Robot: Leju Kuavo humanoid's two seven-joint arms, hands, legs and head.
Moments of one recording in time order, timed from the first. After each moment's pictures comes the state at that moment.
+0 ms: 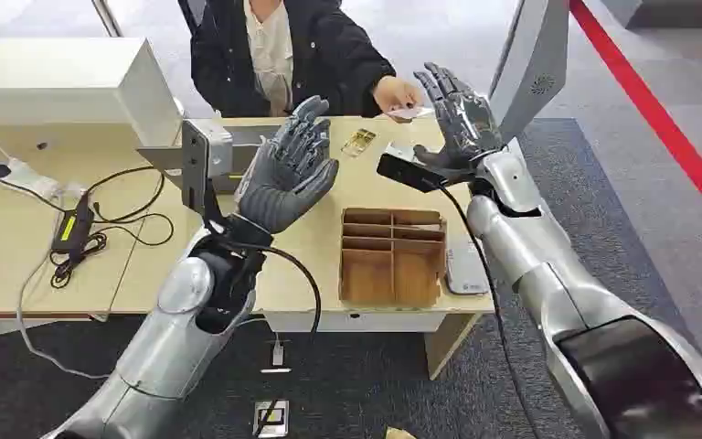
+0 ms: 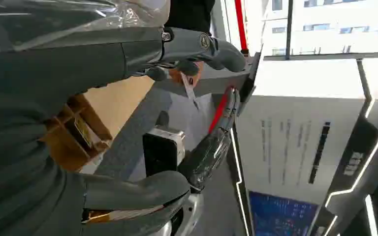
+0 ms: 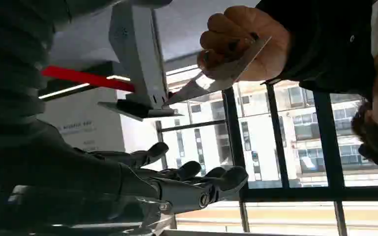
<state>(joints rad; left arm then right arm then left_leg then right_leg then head) -0.65 -0.11 -0.58 -1.43 0.25 0.01 -0.08 -1.08 -0.05 0.52 -0.55 0.97 -0.41 -0.23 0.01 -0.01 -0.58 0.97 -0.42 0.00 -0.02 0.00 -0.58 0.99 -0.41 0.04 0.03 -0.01</state>
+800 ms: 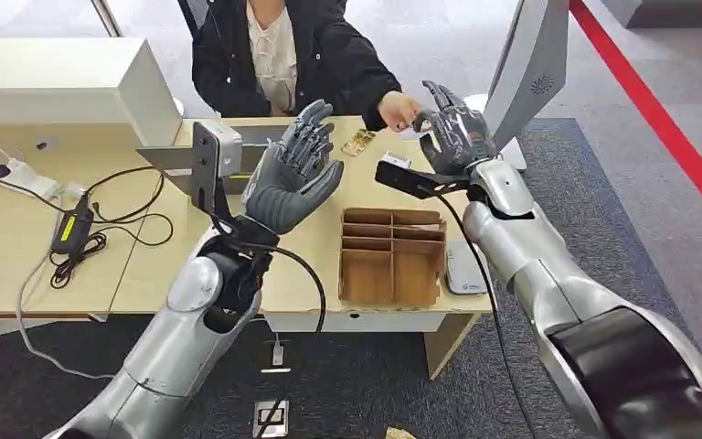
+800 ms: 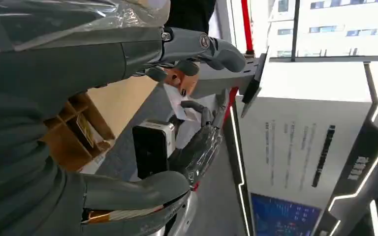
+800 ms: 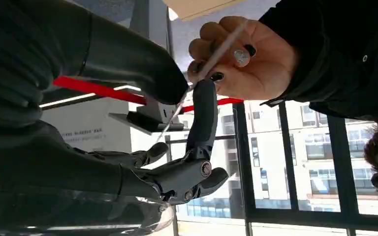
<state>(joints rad) -0.65 -0.12 -0.58 -1.38 0.25 0.02 -0.10 -1.11 -0.02 0.54 -0.40 0.97 -0.43 -0.23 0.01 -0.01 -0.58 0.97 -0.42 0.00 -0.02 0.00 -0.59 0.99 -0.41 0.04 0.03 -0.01</state>
